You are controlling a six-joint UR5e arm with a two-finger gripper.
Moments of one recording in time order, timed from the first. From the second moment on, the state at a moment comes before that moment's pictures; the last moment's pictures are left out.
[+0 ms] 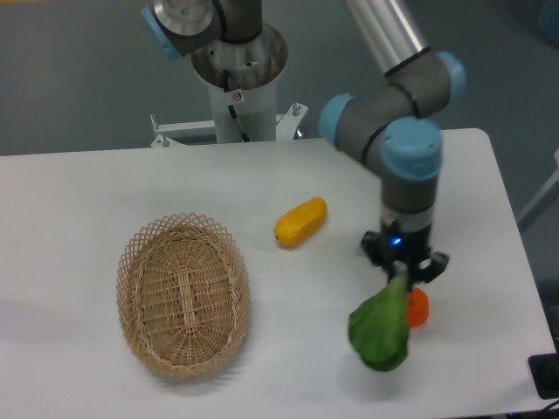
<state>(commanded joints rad) 2.74 -1.97 -1.62 -0.83 1.49 1.28</state>
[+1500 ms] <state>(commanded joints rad) 2.94 -1.90 -1.62 -0.92 1.43 1.57</state>
